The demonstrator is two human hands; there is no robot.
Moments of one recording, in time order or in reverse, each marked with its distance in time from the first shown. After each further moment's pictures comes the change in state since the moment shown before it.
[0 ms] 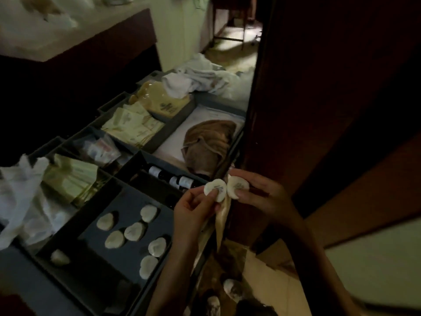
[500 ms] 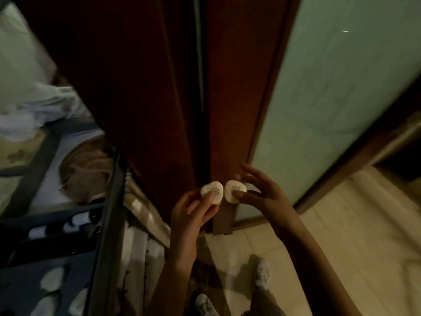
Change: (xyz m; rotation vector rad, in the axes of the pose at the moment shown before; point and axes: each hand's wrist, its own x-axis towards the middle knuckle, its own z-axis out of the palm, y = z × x) left_hand -0.075 -0.059 0.087 0.138 -0.544 -0.277; right_hand -0.185 0.021 -0.058 0.141 0.730 0.036
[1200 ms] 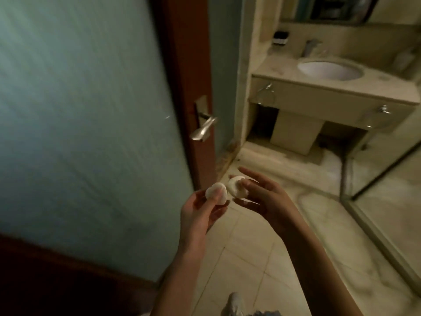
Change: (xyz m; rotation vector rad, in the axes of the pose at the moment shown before) left_hand -0.028 -0.161 0.374 0.360 -0.601 -0.219; right_hand -0.114 -0.011 -0.359 0.359 0.713 -0.006
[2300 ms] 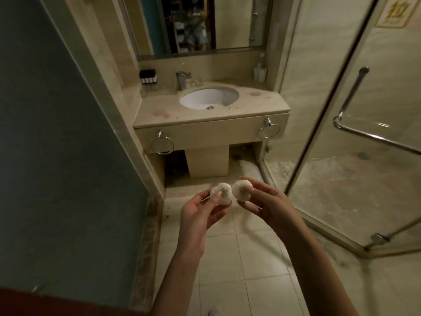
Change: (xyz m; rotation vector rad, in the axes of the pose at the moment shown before) left_hand 0.277 0.009 0.345 0.229 -0.669 -0.120; right_hand 0.216 -0.117 -0.262 0.292 0.582 -0.190
